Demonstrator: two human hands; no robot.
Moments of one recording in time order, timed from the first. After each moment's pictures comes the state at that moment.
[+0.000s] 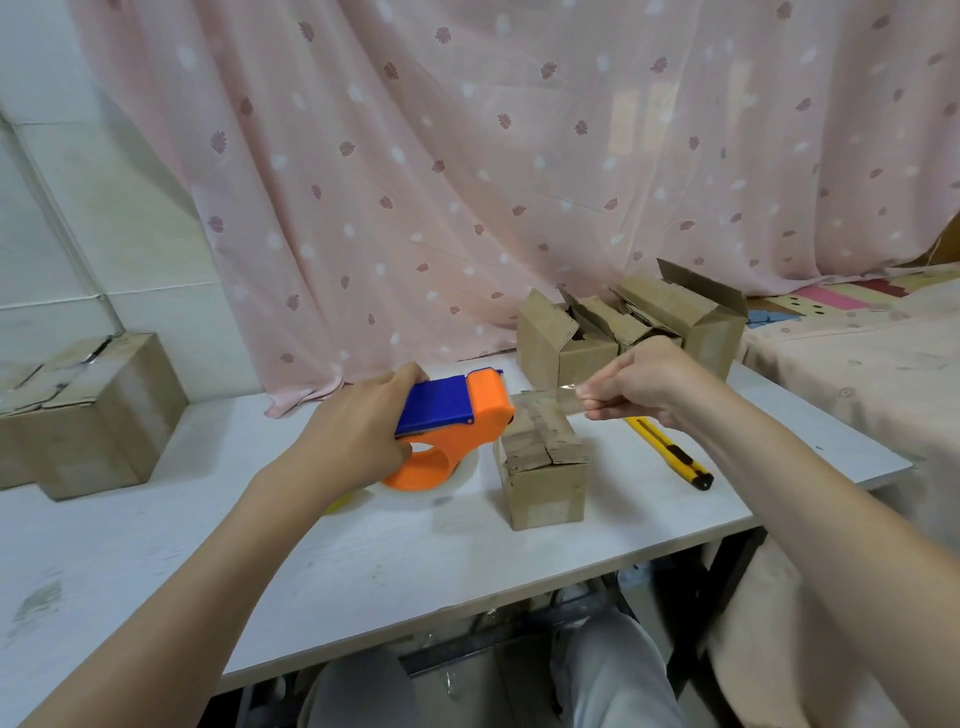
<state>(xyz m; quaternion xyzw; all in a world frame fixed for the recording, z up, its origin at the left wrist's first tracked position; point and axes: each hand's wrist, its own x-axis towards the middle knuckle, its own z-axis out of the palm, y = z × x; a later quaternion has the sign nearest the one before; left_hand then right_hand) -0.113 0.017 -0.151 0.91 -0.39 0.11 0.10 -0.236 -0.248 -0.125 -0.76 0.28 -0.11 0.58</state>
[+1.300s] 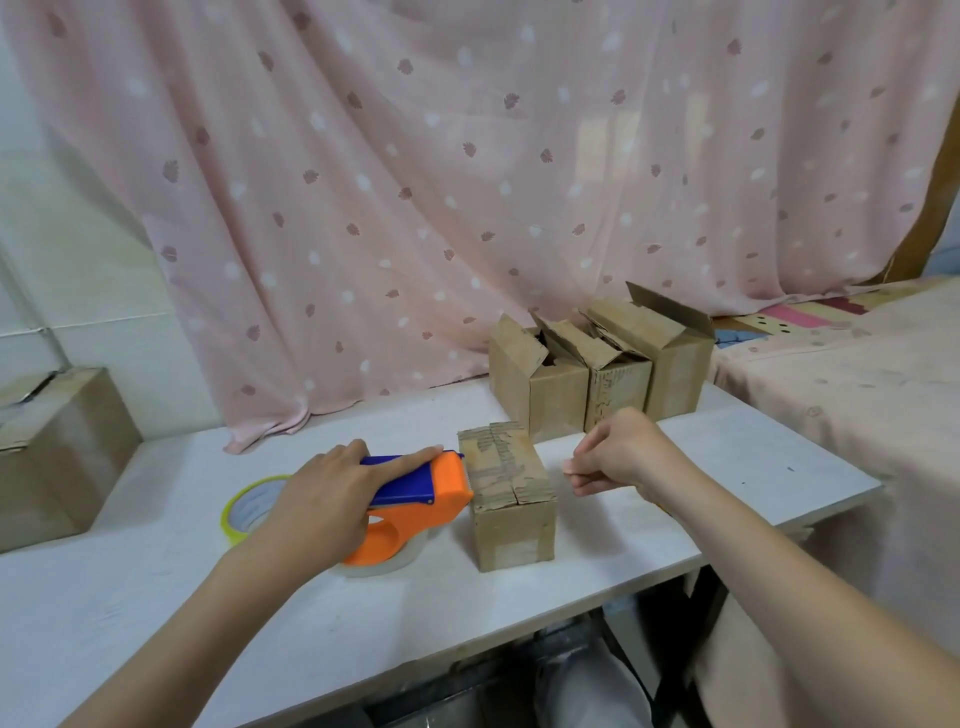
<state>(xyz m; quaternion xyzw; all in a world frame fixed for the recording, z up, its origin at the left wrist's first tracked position) -0.106 0.008 -0.193 0.89 -0.43 0.16 -0.01 -0.235 -0.268 -0.172 -0.76 0.34 -0.07 0.54</state>
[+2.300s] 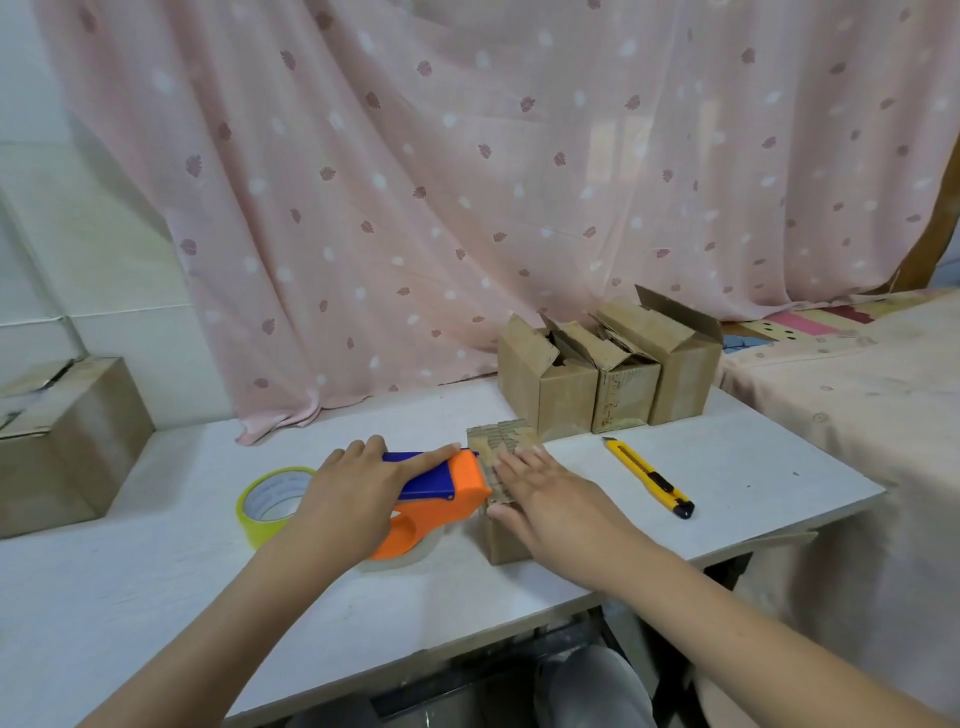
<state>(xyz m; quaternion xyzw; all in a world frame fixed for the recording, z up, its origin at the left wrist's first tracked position) -0.105 0.003 -0.209 0.88 -0.42 0.20 -0.04 -0.243 -0.191 -0.209 -1.00 0.03 -0.05 0.02</state>
